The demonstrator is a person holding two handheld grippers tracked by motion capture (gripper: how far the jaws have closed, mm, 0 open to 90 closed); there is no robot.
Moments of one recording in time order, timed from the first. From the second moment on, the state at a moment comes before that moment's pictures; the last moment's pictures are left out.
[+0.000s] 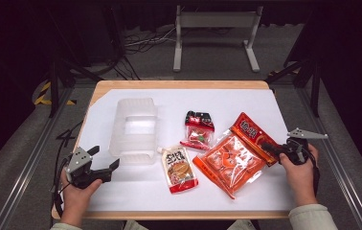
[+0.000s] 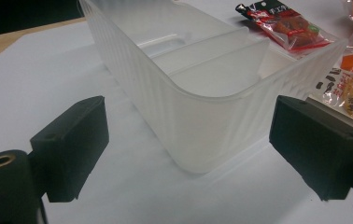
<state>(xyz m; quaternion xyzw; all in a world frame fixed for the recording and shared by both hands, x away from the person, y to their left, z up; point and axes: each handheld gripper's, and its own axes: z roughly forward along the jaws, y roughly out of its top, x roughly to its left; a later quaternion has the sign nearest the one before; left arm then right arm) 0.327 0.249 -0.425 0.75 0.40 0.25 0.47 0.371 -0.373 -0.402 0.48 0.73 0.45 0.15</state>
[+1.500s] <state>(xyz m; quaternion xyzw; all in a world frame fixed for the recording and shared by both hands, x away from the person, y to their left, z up) 0.315 0.233 -0.394 0.72 0.39 0.22 0.53 0.316 -0.285 -0.264 0.28 0.79 0.53 0.12</state>
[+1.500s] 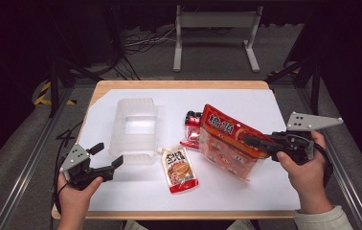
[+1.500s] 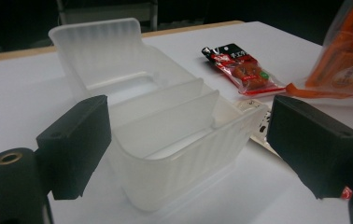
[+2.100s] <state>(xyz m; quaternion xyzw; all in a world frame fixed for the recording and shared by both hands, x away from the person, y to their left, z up) 0.325 0.188 -0.373 0.75 0.31 0.17 0.56 0.320 -0.263 -0.239 0.24 0.80 0.54 0.12</state>
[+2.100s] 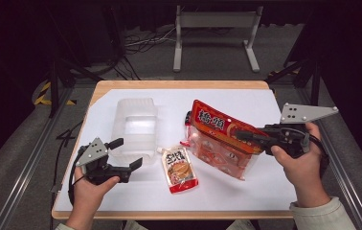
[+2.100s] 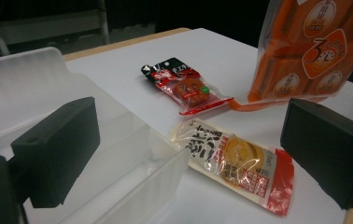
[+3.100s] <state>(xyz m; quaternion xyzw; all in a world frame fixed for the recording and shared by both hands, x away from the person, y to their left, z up) 0.358 0.107 -0.362 0.76 0.20 0.11 0.61 0.330 -0.227 -0.225 0.19 0.81 0.55 0.10</state>
